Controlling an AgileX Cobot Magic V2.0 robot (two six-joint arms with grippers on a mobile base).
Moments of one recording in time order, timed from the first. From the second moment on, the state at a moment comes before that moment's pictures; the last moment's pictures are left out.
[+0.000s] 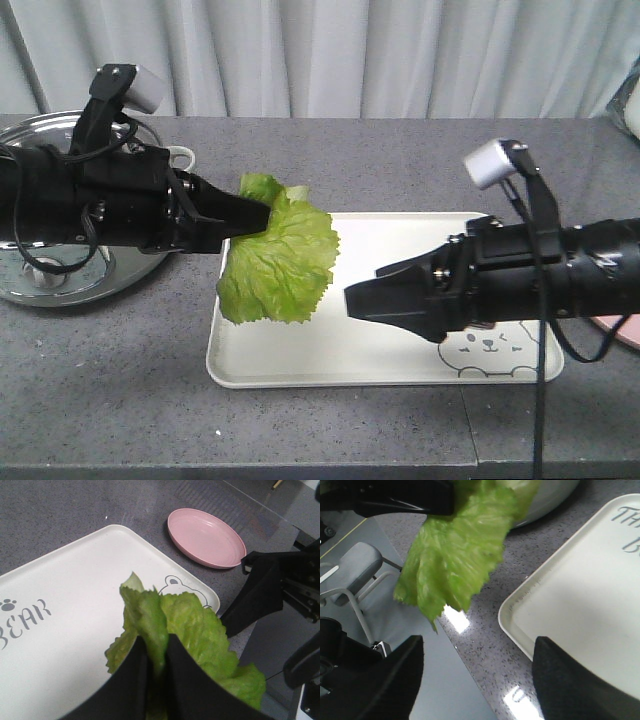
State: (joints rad) left arm -0.31 1.37 -1.10 -1.11 0.79 0.94; right arm 0.24 1.32 -0.90 1.27 0.95 -1.11
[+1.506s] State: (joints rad) left arm -0.31 1.26 -1.10 -0.91 0.77 0.90; right arm 0.37 1.33 -1.06 0.92 0.78 -0.88
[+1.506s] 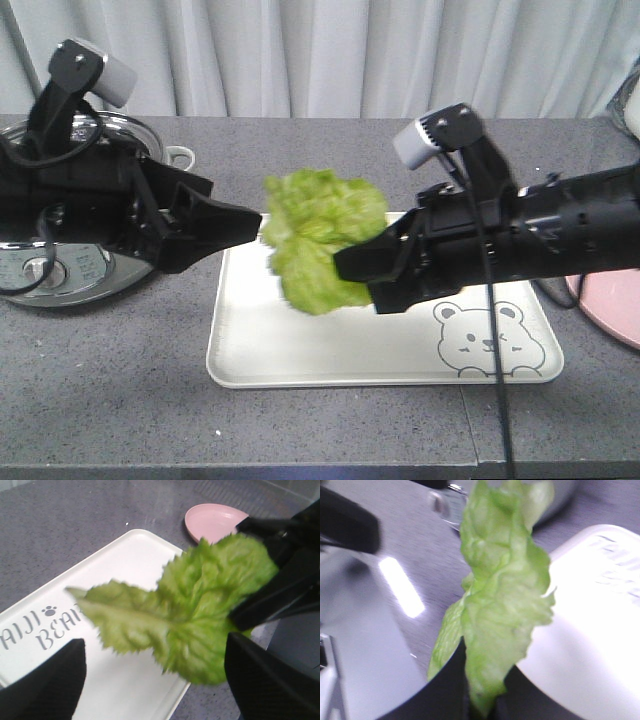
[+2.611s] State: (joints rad) left arm -0.31 1.19 -1.10 -0.63 0.81 0.71; right arm -0.41 1.37 -1.29 0.33 1.08 -0.41
